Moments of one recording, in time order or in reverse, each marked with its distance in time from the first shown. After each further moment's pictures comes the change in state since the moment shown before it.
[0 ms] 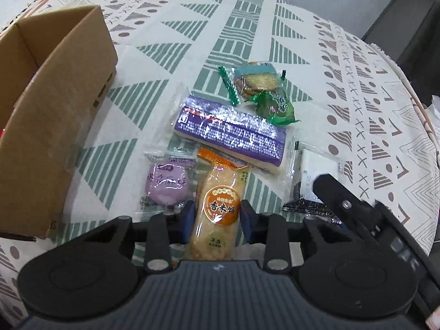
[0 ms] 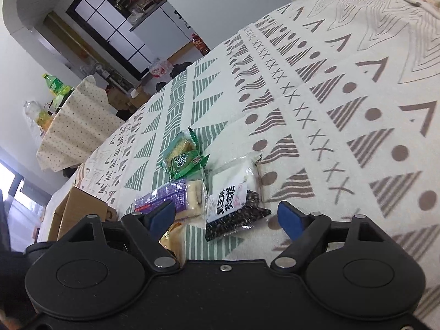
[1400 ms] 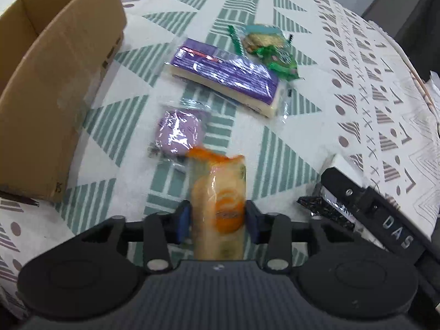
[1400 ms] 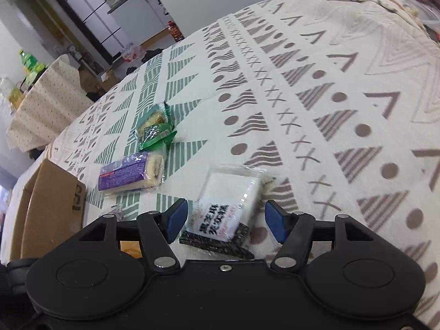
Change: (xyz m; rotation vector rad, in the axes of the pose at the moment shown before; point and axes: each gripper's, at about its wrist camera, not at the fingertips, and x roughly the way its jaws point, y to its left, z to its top) left arm 0.007 0.021 -0.027 0.026 0.082 -0.012; right arm -0.015 0.015 -0.024 -0.077 0.038 -0.178
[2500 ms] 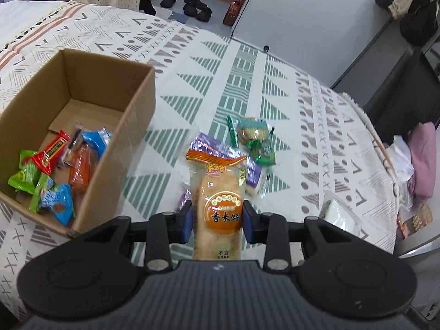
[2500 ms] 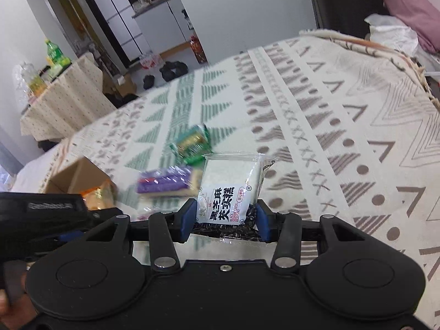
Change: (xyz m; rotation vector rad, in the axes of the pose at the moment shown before) left arm -0.090 0.039 0.021 -0.075 -0.242 -0.142; right arm -0.069 0.050 0.007 -0.094 -0.095 0.002
